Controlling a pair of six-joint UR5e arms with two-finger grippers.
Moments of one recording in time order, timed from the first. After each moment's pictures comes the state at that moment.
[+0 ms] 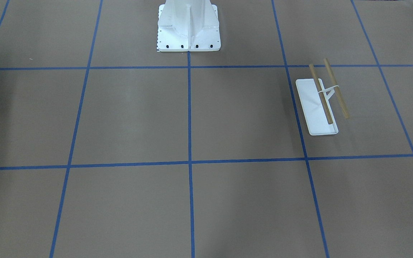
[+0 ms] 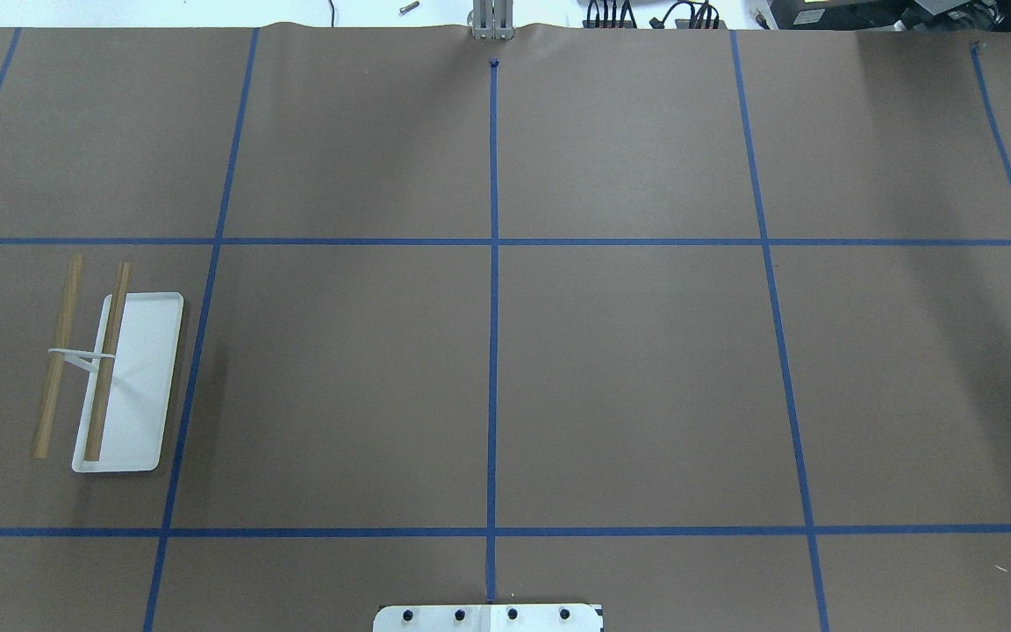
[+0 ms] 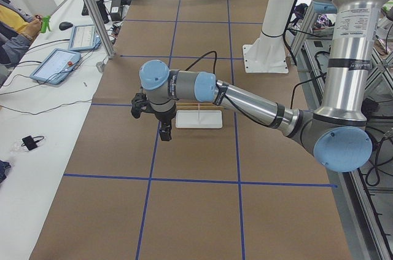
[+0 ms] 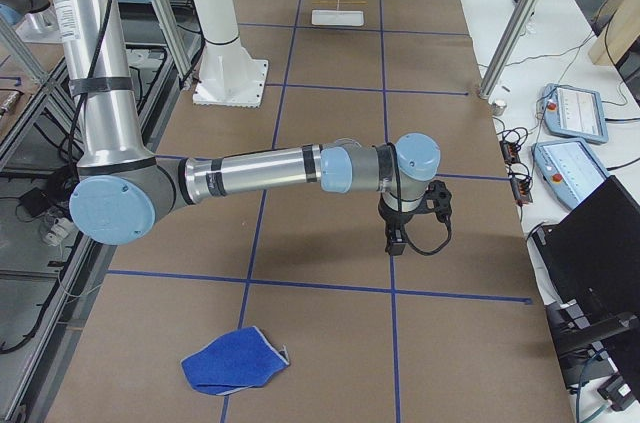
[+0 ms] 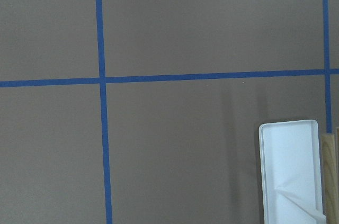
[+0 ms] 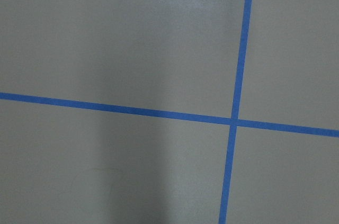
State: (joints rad) left arm -1.50 -1.64 -1.87 -1.26 -2.45 -0.03; right arm 1.50 -1.44 1.62 -1.69 2.38 -0.01
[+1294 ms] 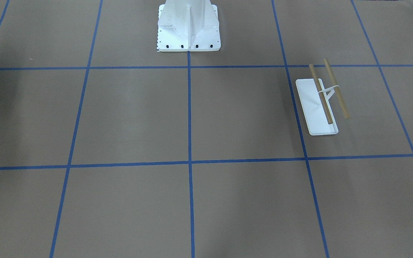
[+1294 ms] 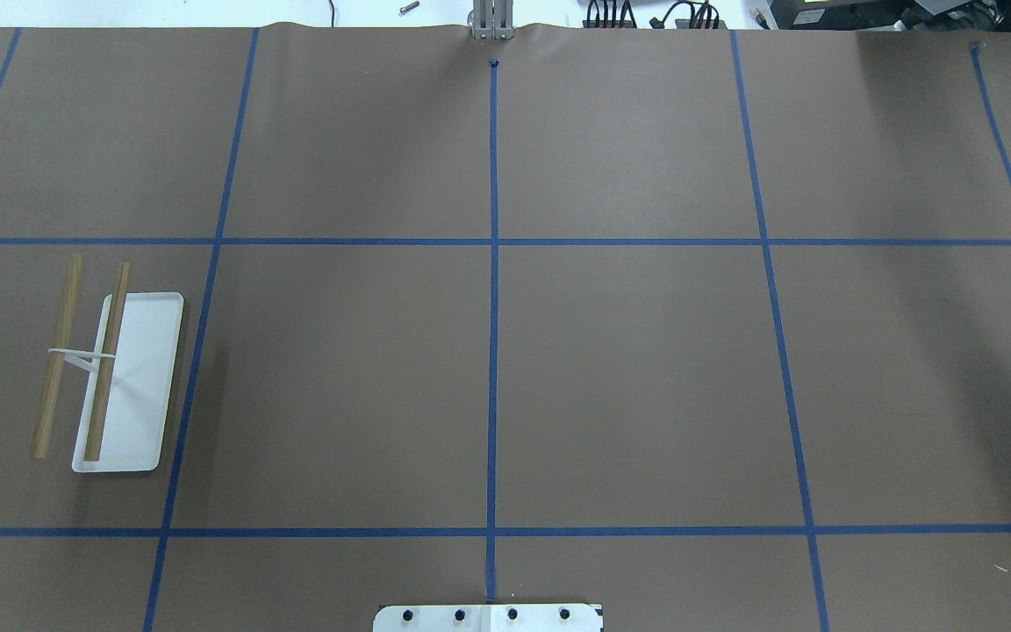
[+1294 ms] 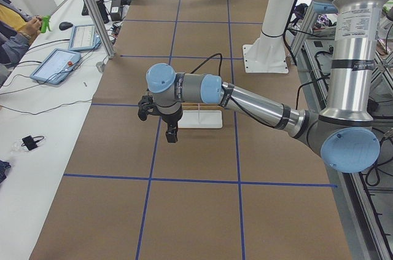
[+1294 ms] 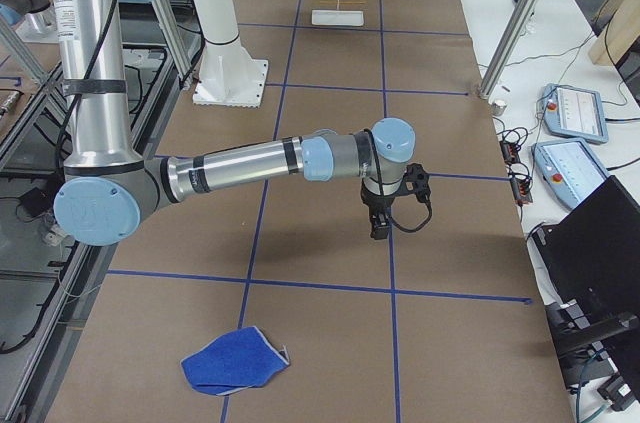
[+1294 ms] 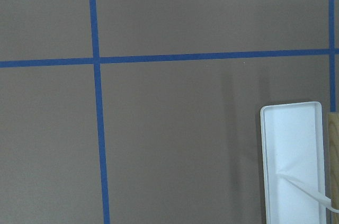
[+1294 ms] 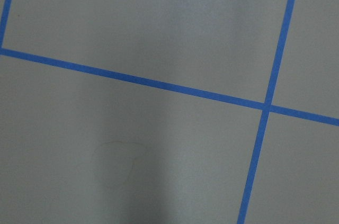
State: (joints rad) left arm -1.50 -1.59 -1.90 -1.27 -2.45 -0.03; right arm 1.43 -1.53 1.76 -1.67 2.36 -0.01
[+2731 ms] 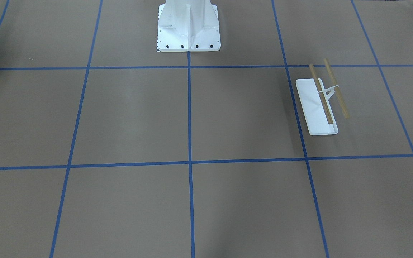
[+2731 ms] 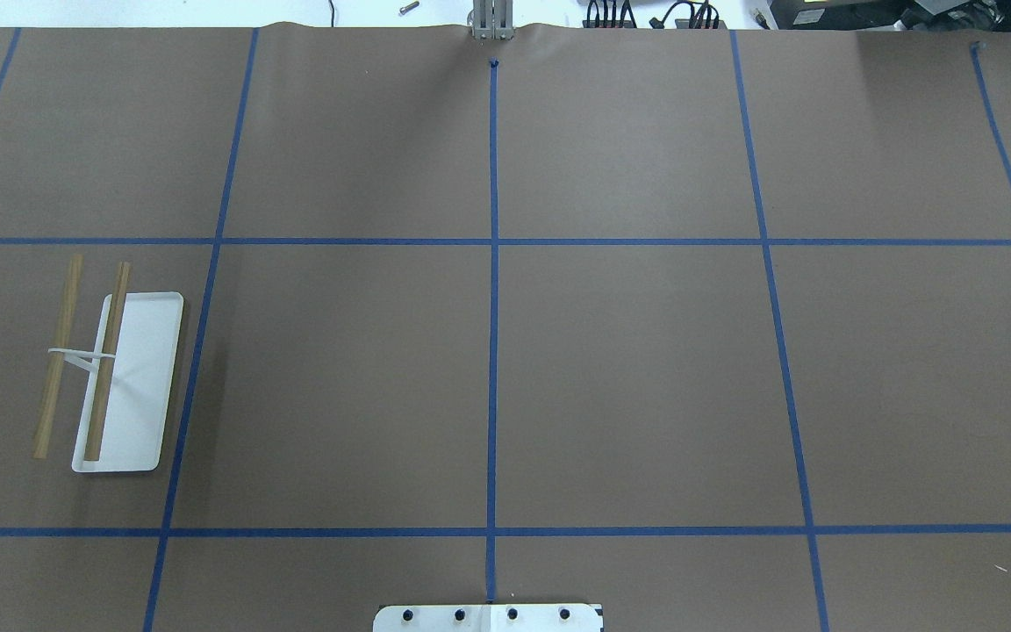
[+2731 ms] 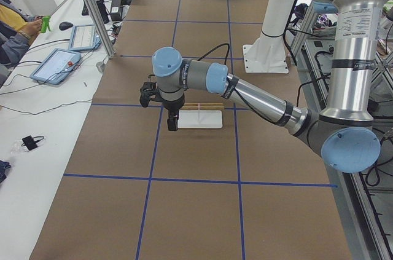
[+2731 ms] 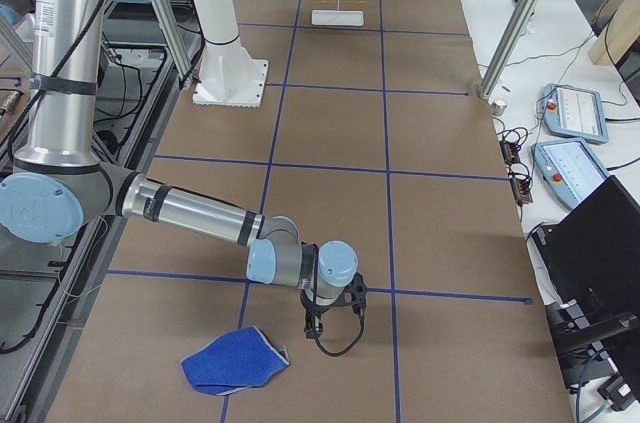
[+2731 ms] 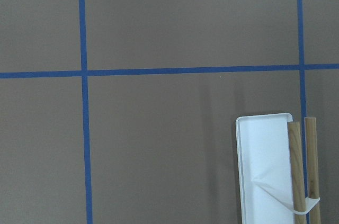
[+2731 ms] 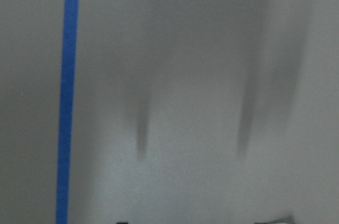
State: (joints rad) left arm -1.50 -1.59 -2.01 -1.26 -2.45 -0.12; right arm 1.45 -1.73 1.42 -1.42 2.29 -0.13
